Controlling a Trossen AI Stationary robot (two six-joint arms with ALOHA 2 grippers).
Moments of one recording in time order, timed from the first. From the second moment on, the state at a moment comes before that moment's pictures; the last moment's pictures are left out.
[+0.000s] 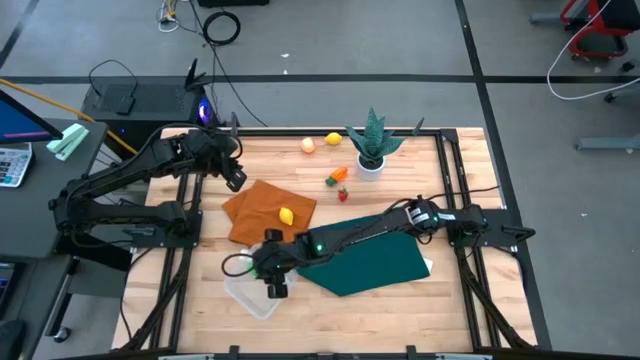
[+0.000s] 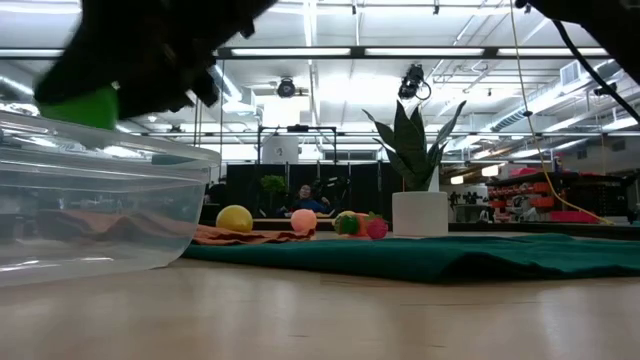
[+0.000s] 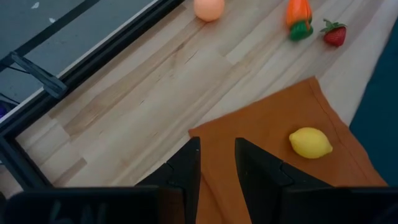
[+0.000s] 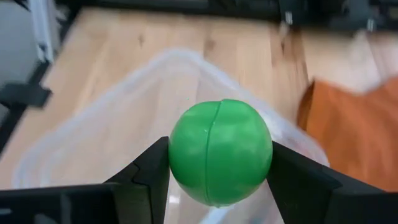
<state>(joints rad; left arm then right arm) 0.47 0.96 0.97 -0.94 -0.18 -0.28 0.23 2.43 2.20 -0.48 0.08 0.08</state>
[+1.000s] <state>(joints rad) 0.47 0.96 0.97 -0.94 -0.18 -0.28 0.23 2.49 2.20 -0.51 -0.07 0.07</state>
